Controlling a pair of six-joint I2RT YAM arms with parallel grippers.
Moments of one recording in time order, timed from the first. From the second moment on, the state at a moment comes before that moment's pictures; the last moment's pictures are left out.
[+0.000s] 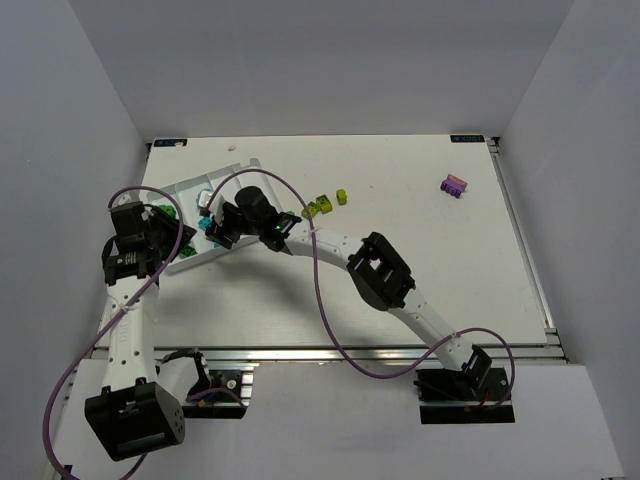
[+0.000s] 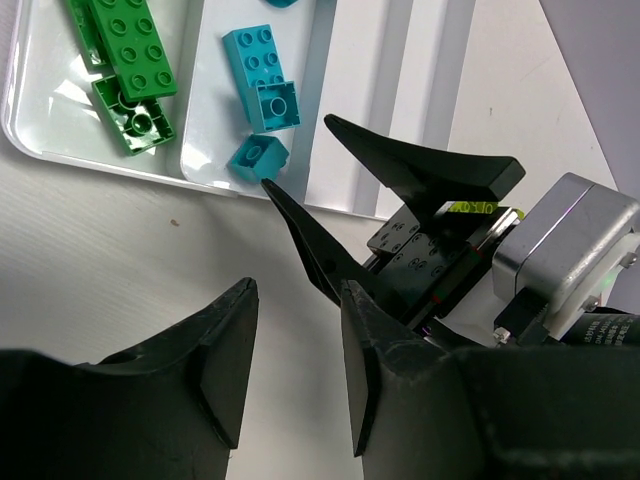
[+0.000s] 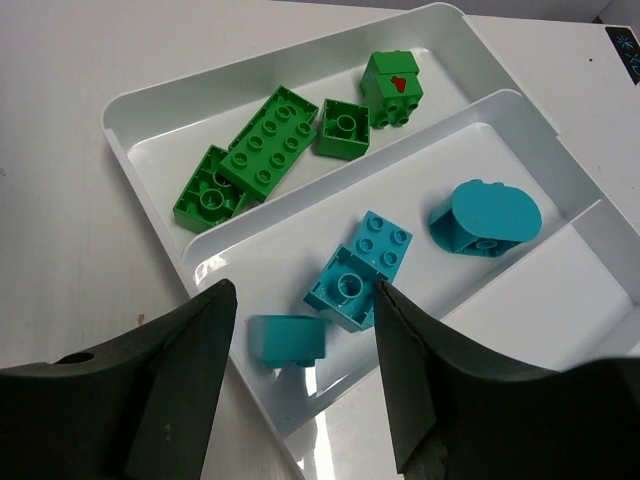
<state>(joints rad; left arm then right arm) 0.24 0.97 0.88 -0.58 0.17 -0.66 1.01 2.56 2.18 0.11 -0.35 -0.35</state>
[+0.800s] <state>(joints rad) -0.31 1.47 1.12 -0.35 0.22 -0.60 0.30 1.75 1.56 -0.39 -0.87 -0.67</state>
